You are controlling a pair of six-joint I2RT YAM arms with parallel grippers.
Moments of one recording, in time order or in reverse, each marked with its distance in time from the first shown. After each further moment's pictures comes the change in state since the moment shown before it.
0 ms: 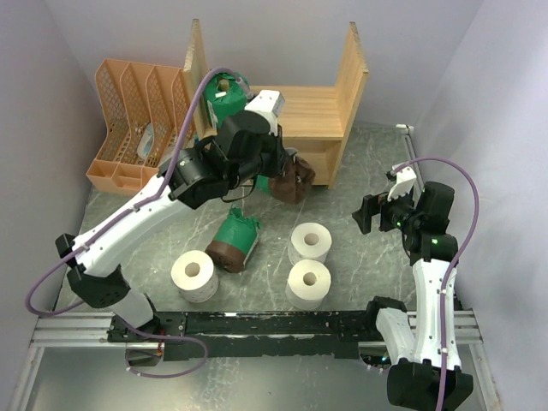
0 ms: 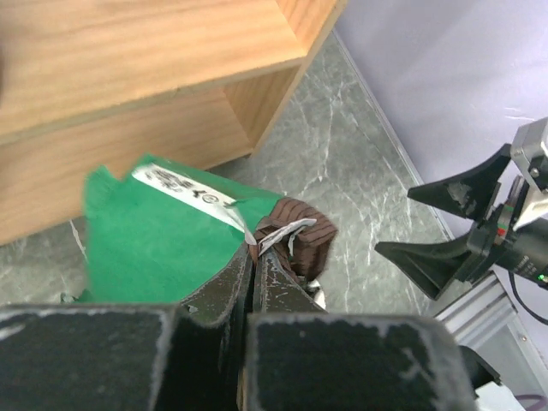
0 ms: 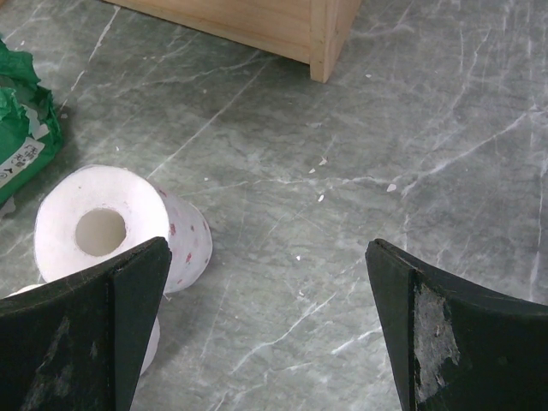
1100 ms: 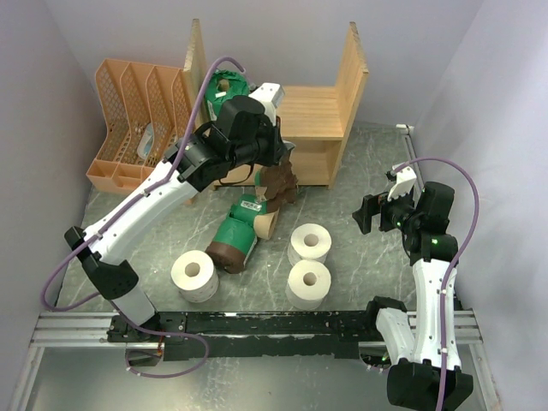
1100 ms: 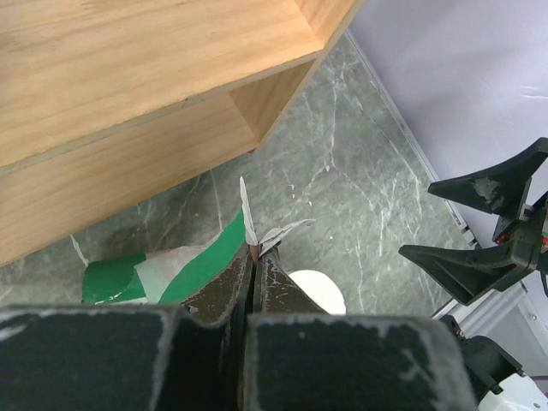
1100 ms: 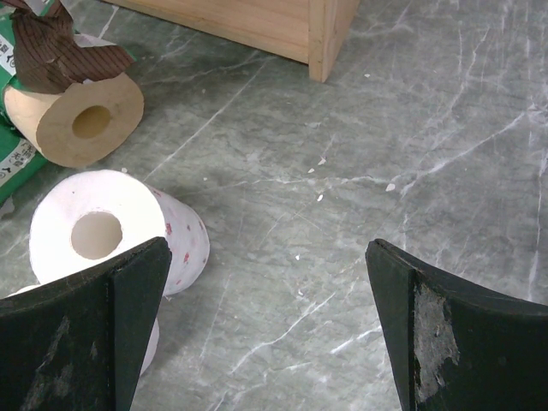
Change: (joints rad) left arm 0.141 0.081 0.034 0.020 0.220 0.073; right arm 0.000 -0.001 0.000 0.000 0.003 0.000
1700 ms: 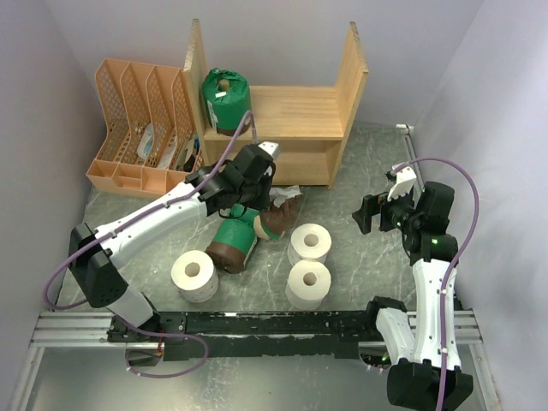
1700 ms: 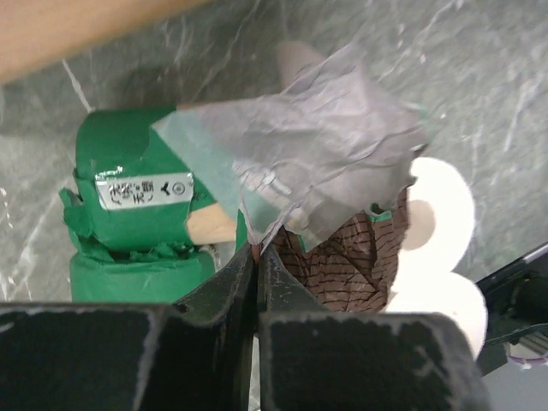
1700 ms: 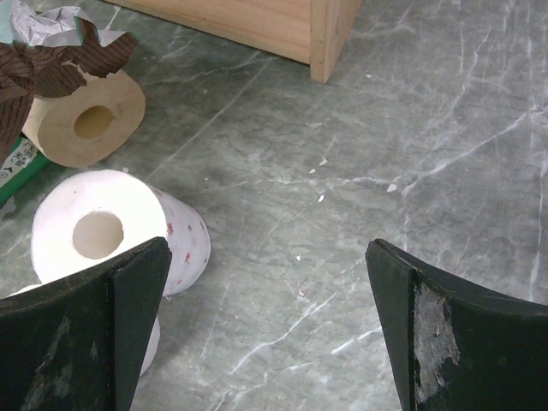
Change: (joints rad) left arm 0.000 -0.085 -0.466 0.041 0.003 -0.047; right arm 0.000 0.000 0.000 0.000 -0.004 0.000
